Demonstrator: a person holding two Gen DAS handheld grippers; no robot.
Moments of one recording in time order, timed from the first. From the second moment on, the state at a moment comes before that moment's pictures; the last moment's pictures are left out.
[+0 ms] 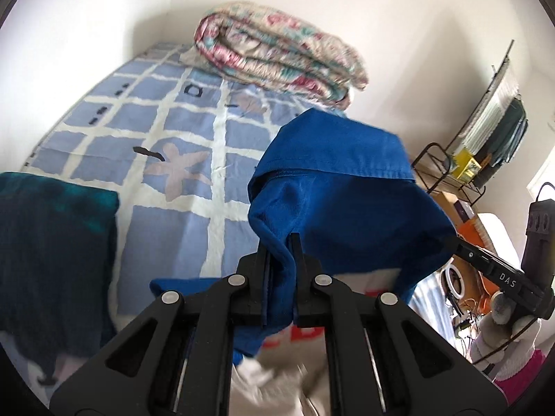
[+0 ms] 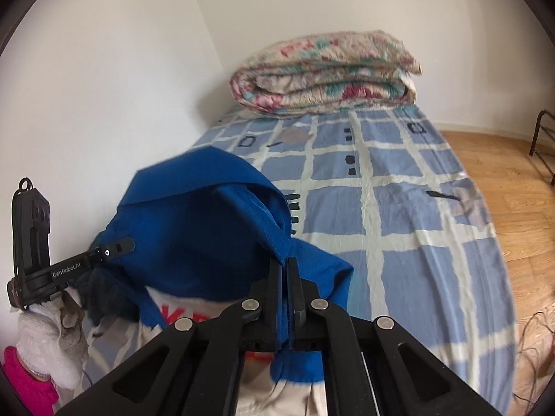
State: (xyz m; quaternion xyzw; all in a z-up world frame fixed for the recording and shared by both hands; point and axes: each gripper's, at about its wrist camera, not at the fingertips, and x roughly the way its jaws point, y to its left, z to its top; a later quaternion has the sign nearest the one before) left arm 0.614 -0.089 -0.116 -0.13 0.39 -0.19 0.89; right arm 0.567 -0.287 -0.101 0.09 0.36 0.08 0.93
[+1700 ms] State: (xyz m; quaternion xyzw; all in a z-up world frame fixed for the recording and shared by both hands) left arm 0.307 0.010 -0.248 -0.29 0.50 -0.18 0.80; right arm 0.250 -0.269 -0.241 0.20 0.47 0.09 0.85
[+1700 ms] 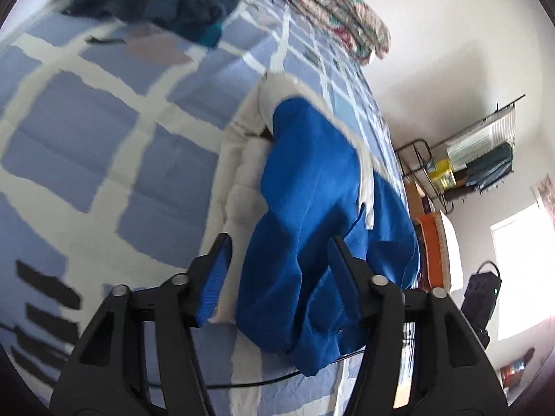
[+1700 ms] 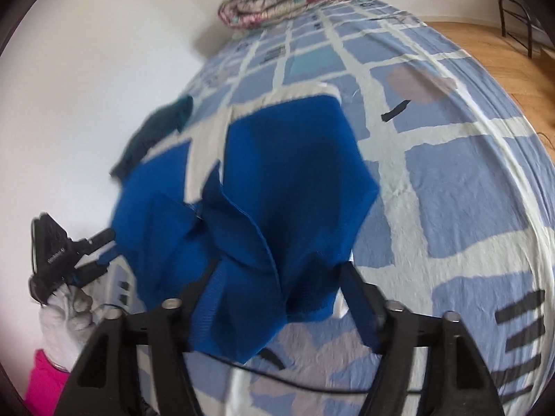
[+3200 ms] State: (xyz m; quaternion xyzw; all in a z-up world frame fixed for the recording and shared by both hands) left arm 0.145 0.095 0.116 -0.14 0.27 -0.20 0.93; right arm 0.005 -0.357 0.087 0.10 0.20 0.08 0.97
